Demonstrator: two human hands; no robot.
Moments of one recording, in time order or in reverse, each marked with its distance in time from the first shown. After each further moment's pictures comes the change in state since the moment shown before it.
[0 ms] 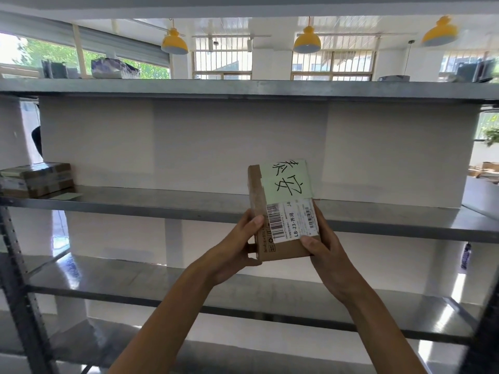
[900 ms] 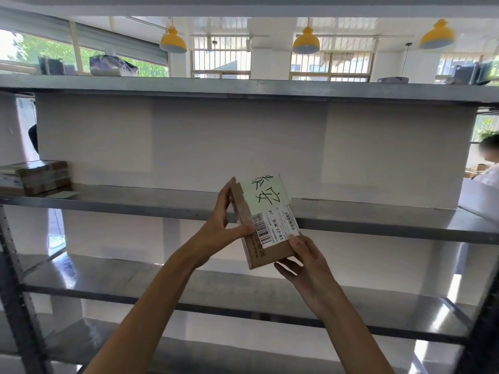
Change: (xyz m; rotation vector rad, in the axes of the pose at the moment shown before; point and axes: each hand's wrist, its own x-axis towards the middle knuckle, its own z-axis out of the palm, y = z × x) left_hand 0.011 0.005 -0.039 0.415 0.231 0.290; right_hand -0.007 0.029 0.024 0.402 0.259 0.319
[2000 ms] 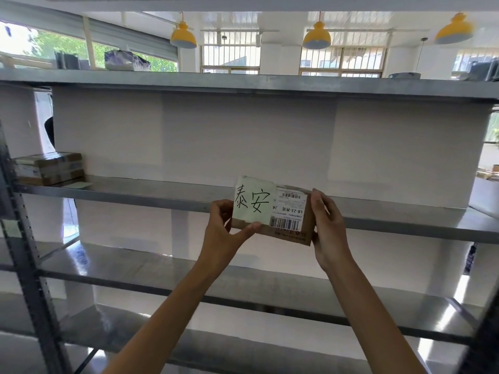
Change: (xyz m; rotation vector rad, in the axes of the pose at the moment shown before) left_hand -0.030 -0.022 0.019 -0.067 0.351 0.025; right_hand 0.022 -0.044 0.016 -0.096 0.163 -0.287
